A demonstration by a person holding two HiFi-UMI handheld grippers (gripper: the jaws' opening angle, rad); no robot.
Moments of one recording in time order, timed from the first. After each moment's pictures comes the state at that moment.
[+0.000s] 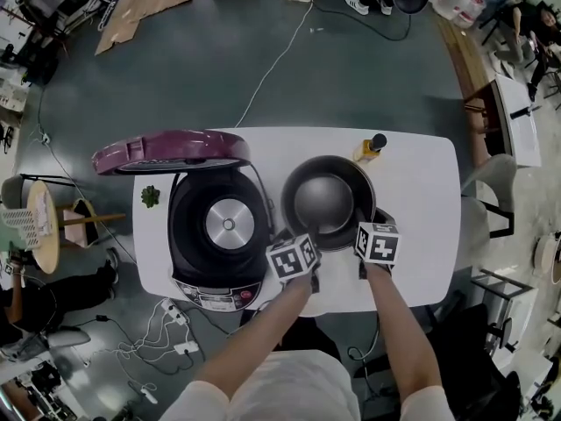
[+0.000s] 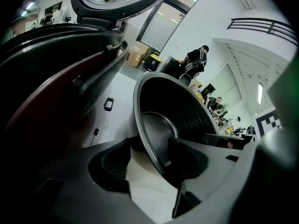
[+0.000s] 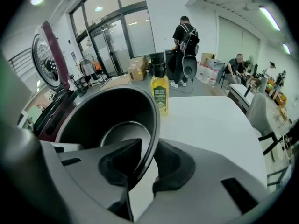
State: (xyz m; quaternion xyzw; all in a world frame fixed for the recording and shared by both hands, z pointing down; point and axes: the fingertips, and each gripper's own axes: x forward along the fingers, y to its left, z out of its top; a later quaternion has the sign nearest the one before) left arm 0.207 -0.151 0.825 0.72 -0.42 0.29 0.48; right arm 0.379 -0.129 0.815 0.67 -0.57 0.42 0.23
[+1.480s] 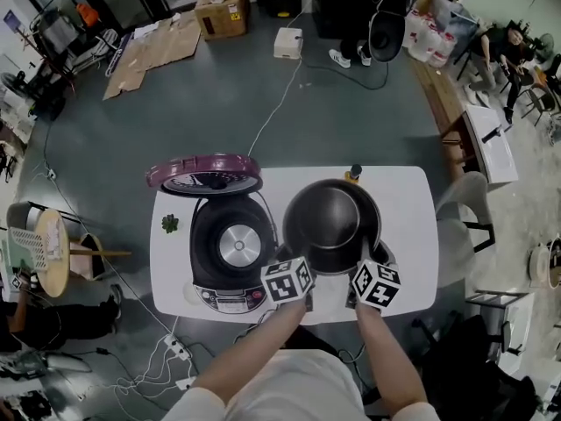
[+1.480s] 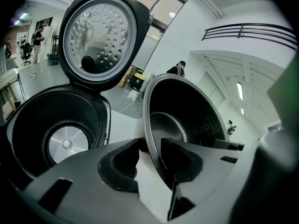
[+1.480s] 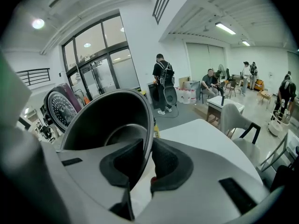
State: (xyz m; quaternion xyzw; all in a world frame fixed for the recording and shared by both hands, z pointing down) left arm 0.195 -0.144 0.676 0.80 -0.40 0.22 0.39; right arm 0.368 -0.071 0.643 0.79 -0.51 0.32 0.07
